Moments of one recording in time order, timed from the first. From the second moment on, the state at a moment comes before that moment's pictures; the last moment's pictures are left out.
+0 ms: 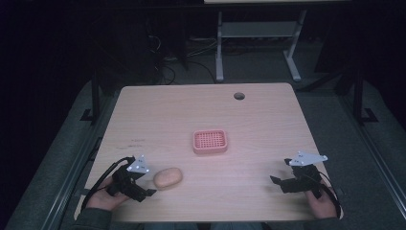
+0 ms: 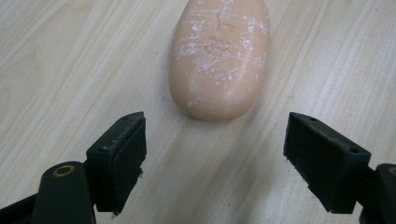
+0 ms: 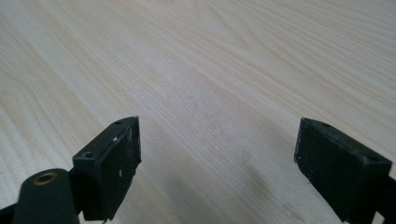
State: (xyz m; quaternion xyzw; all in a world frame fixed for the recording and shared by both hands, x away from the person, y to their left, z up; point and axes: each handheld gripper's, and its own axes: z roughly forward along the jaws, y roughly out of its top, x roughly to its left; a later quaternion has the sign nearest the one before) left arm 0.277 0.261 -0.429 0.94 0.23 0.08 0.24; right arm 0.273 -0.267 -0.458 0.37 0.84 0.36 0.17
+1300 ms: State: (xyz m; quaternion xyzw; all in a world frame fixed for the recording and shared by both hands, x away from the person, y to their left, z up) left arm 0.294 0.234 -0.432 0.95 0.20 0.06 0.24; right arm 0.274 -0.266 -0.459 0.37 0.84 0.36 0.16
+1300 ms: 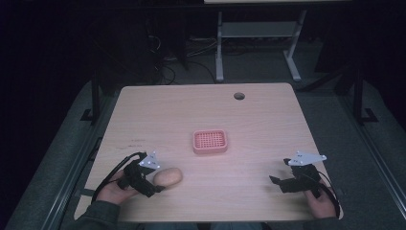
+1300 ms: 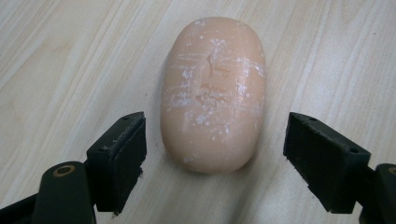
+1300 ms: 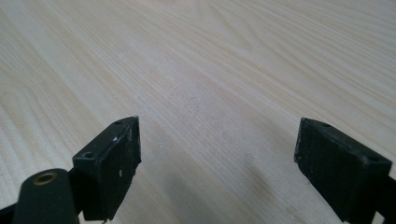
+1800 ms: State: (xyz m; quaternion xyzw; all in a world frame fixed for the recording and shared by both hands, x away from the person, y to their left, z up) left arm 0.302 0.223 -0.434 0.95 0.19 0.06 0.24; right arm 0.274 -0.266 -0.459 0.37 0.84 0.36 0.16
